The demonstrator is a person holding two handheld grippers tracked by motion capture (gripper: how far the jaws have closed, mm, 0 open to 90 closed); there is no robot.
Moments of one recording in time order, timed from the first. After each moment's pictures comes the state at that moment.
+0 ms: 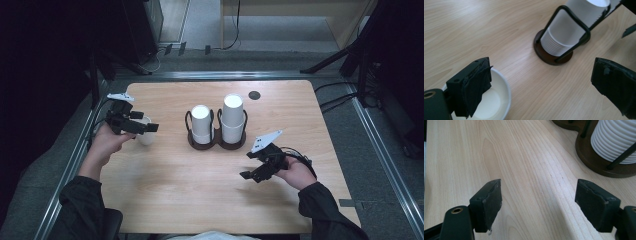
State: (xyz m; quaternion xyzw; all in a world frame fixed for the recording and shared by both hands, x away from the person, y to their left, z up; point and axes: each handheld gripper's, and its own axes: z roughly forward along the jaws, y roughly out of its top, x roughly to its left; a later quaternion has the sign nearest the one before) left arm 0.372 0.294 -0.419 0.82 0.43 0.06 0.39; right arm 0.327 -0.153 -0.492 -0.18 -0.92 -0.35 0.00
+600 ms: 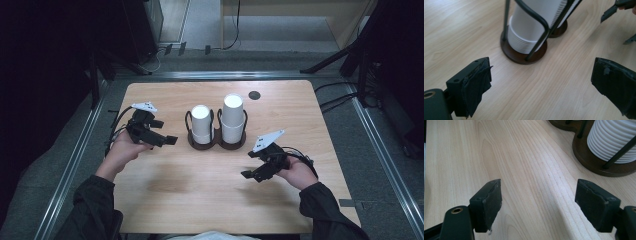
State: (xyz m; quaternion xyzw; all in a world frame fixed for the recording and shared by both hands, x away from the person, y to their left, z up) left arm 0.356 0.239 -0.430 0.85 0.37 0.03 0.38; right arm 0.327 -0.156 -0.490 -0.18 -0.92 -0.36 0.00
